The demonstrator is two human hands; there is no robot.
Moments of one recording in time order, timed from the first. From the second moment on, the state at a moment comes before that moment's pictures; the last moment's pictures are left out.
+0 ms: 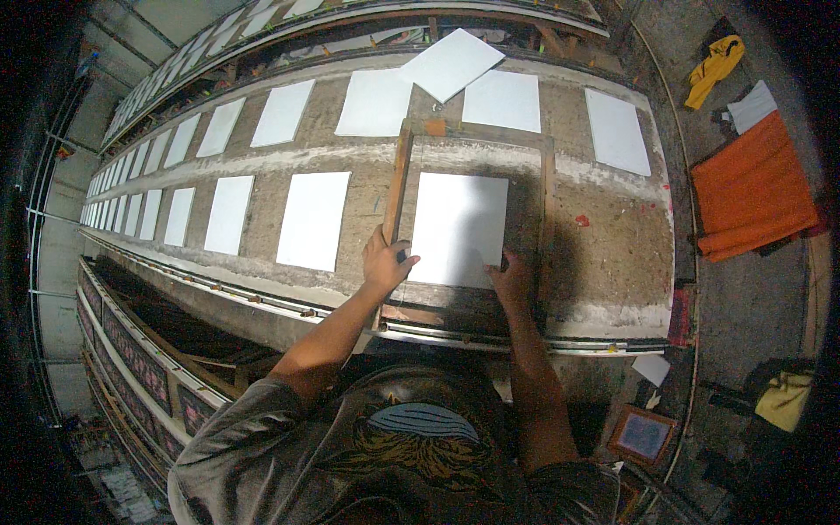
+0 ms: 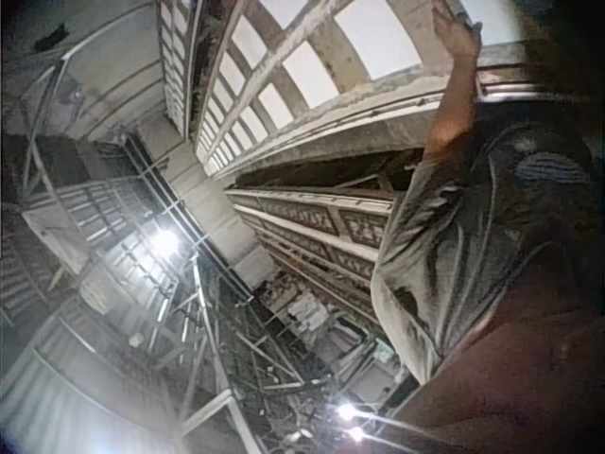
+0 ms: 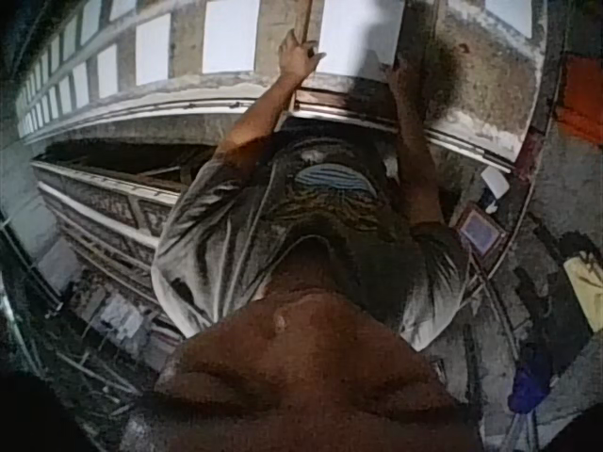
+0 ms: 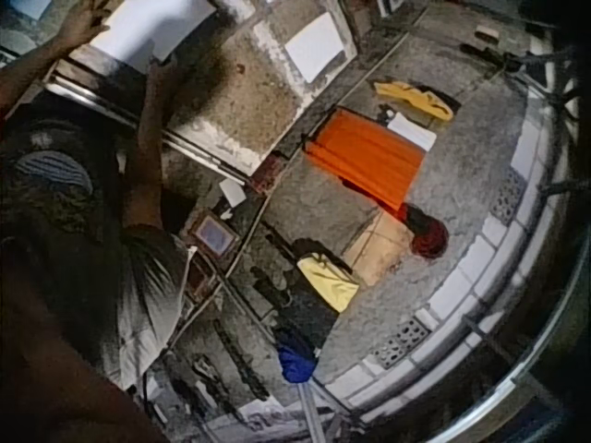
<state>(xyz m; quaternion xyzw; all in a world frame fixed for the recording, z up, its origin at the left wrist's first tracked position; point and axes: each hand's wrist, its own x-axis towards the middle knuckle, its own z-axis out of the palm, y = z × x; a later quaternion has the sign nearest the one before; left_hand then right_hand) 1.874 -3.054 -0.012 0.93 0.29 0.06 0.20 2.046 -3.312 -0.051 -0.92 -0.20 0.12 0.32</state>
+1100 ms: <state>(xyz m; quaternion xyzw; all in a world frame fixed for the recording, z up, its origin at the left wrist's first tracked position) 1.944 -3.028 0.014 0.98 0.09 -0.17 0.07 2.096 -3.222 -0.026 -0.93 -0.34 0.07 0.14</state>
